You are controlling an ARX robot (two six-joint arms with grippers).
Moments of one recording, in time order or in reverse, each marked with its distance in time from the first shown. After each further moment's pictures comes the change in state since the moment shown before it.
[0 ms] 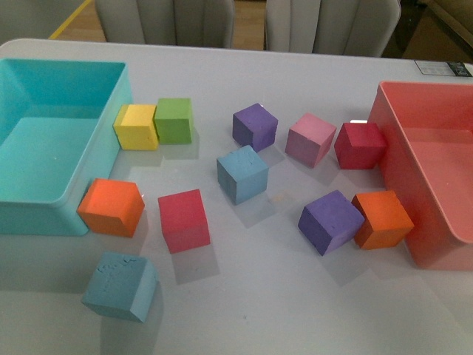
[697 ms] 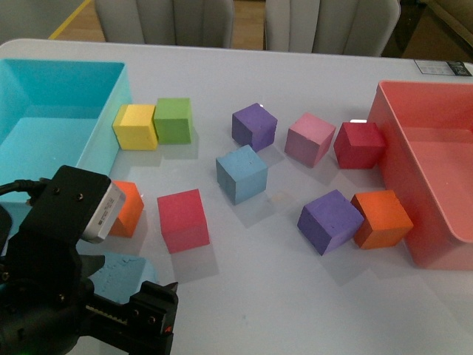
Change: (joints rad) left arm -0.297 1.365 0.167 0.937 -0.167 -0.263; right arm 0.000 0.000 0.000 0.000 0.000 0.000
